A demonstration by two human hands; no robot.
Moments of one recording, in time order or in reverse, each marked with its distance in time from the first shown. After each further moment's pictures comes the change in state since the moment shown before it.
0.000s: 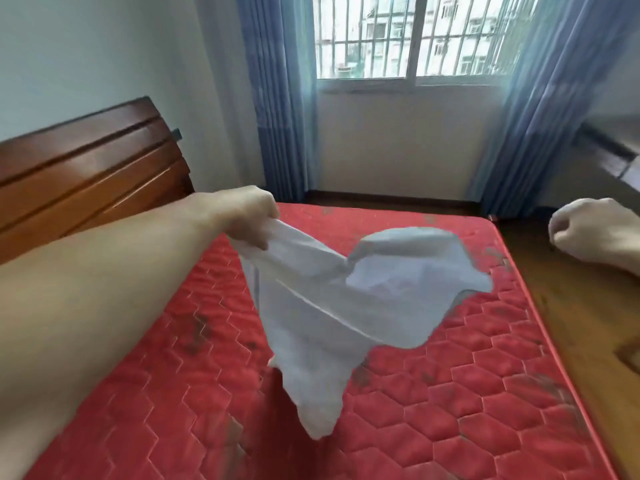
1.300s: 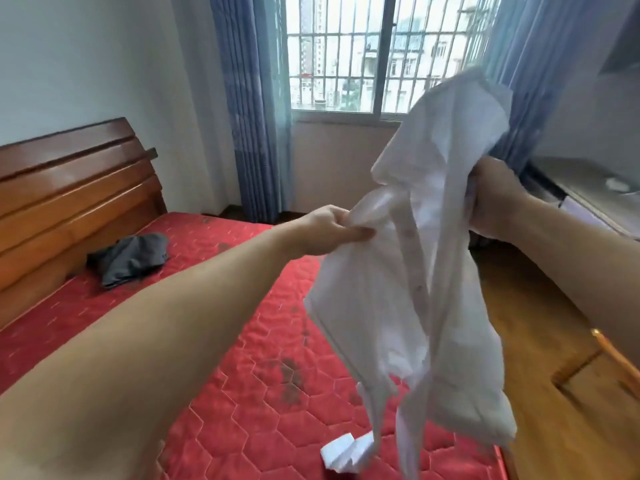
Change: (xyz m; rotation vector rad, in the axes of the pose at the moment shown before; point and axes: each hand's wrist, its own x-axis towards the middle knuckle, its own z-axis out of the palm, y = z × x) left_hand -0.005 0.281 -0.051 -1.165 -0.020 0.262; right_hand -0.005 0.050 -0.111 1.799 -0.308 -0.237
